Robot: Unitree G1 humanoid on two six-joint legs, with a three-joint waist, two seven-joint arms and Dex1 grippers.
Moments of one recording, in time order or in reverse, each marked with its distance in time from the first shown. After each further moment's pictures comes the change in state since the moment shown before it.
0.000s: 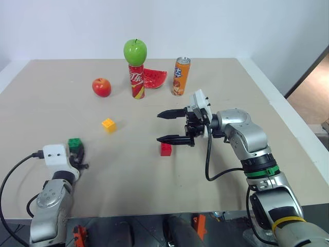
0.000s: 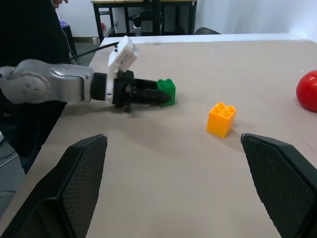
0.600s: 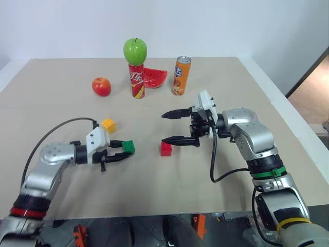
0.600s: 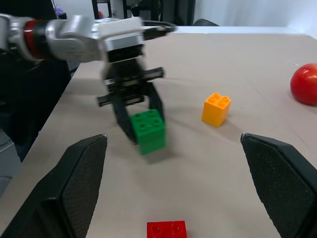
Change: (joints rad) left arm -0.490 0.384 -0.330 0.435 -0.068 -0.230 -0.970; right arm 0.028 -0.056 -0.006 -0.044 -0.006 -0.011 0.017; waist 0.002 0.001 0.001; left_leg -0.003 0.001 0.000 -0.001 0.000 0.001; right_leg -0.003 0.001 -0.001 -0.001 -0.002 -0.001
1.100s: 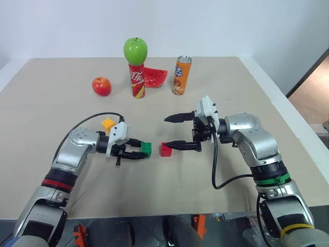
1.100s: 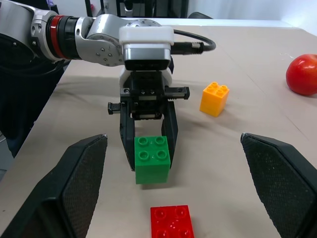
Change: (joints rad) left arm -0.212 -0.123 -0.136 0.234 0.077 -0.039 -0.183; right arm 0.061 -0.023 0.000 -0.070 -0.003 -0.009 -0.047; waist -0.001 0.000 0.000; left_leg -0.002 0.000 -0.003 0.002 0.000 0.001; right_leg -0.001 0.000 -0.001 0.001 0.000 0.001
